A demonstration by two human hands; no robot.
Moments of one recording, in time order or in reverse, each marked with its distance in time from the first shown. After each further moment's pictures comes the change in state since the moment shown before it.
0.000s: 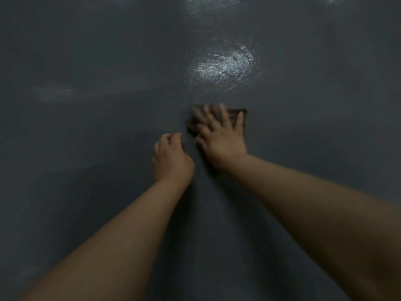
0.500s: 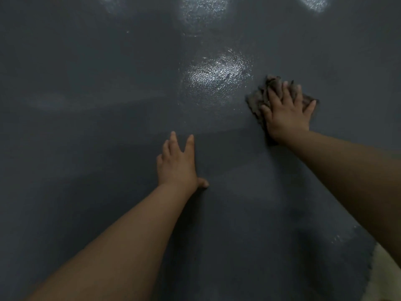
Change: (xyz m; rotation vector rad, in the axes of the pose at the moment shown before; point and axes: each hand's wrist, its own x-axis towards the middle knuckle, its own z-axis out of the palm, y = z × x) left_hand -0.021 0.019 0.006 0.384 -0.254 0.121; right_hand -0.020 0.138 -0.026 0.079 0.106 0.461
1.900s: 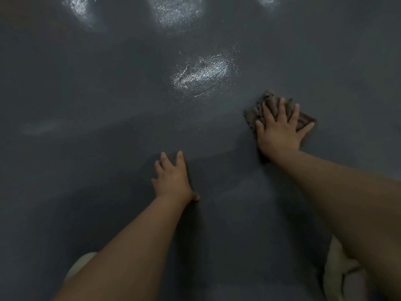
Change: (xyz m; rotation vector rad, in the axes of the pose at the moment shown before) left_hand -0.047 0.035 0.045 0.011 -0.151 -0.030; right_hand -0.098 0.058 0.016 0.070 0.013 0.235
